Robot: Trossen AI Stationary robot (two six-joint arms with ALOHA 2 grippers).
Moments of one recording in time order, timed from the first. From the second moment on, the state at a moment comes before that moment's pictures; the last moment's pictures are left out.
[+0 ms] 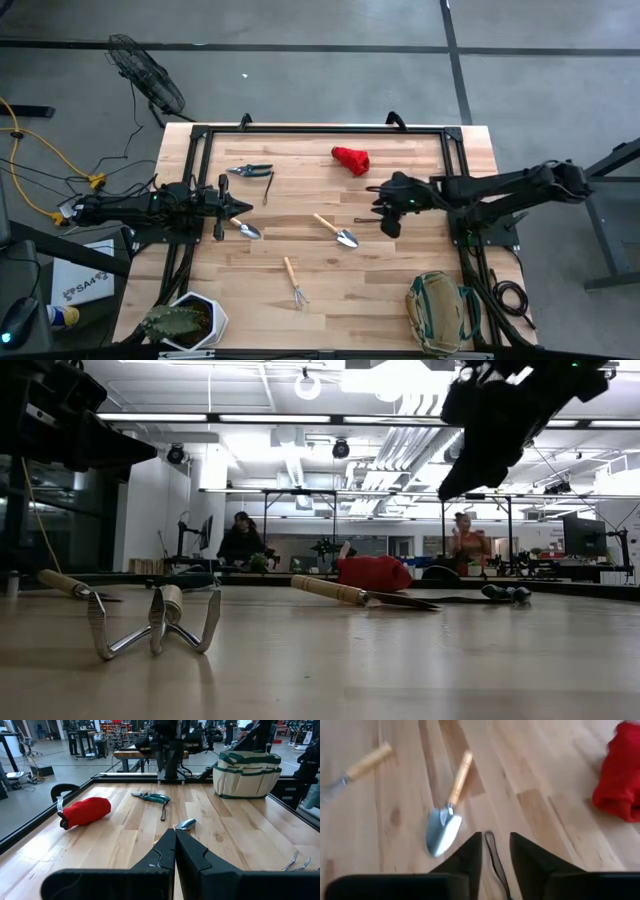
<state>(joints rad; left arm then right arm) -0.01 0.01 0.08 -0.12 -0.06 0.01 -0.01 1.14 0.67 -0.32 0.10 0.28</state>
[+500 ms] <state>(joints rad) -0.01 0.01 0.08 -0.12 -0.06 0.01 -0.07 1.43 0.76 -0.39 -0.03 0.08</state>
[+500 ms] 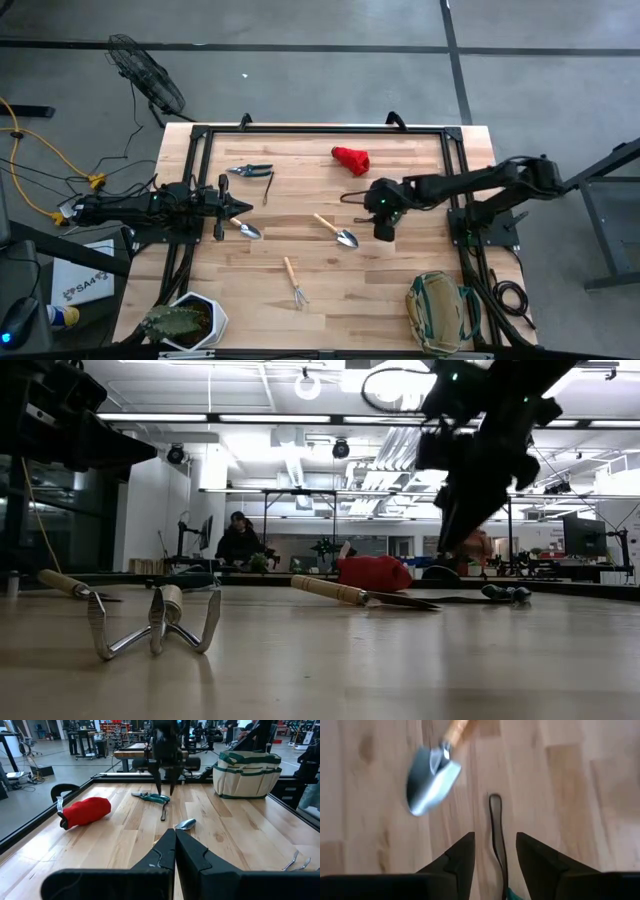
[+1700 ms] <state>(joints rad) -0.01 0.01 0.08 -0.12 -0.06 0.01 -0.04 1.62 0.77 -0.35 0.00 0.08</state>
